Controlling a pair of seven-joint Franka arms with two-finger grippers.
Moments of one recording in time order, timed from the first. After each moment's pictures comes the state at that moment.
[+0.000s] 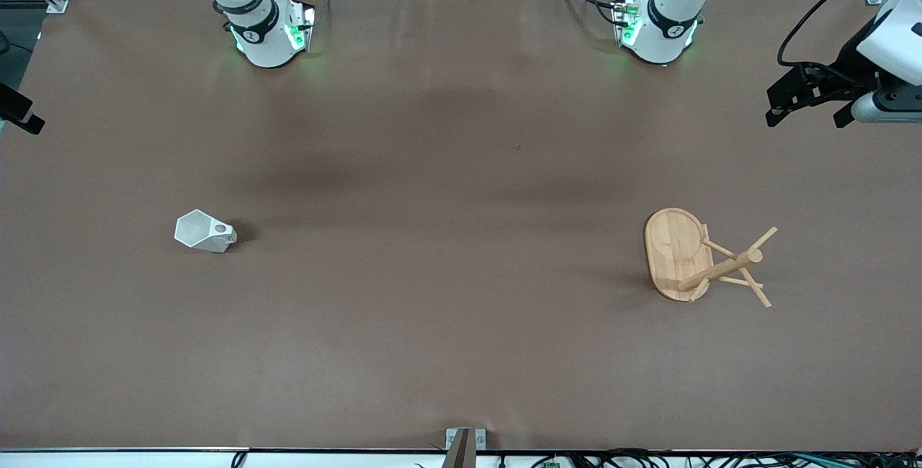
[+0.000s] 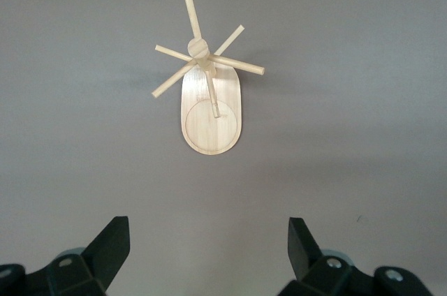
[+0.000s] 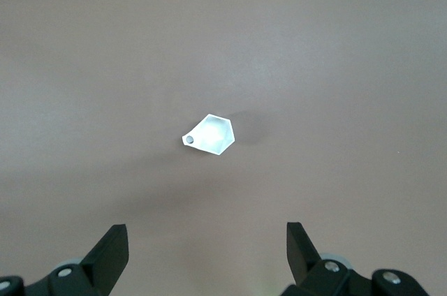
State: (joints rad) left arm -0.03 -0.08 -0.09 -1.60 -0.01 1.57 -0.10; right arm 0.02 0.00 -0.14 -1.43 0.00 1.46 0.07
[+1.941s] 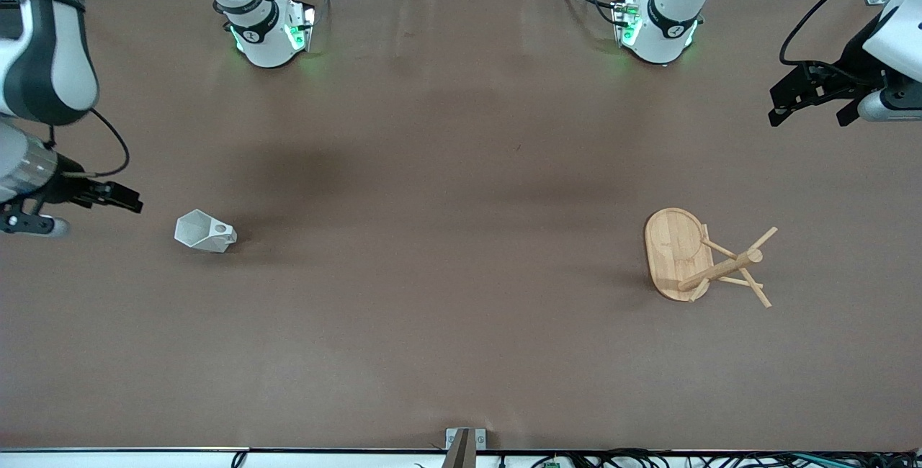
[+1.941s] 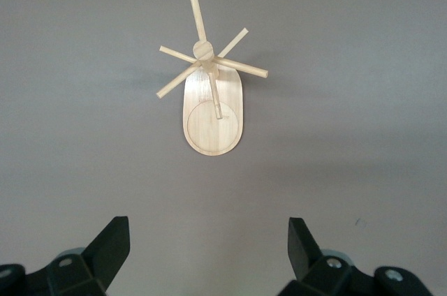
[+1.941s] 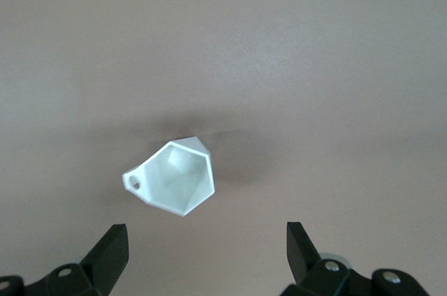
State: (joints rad) left arm -0.02 -0.08 -0.09 -1.59 -0.01 1.57 -0.10; right arm -0.04 0.14 -0.14 -1.99 0.00 2.11 -0.07
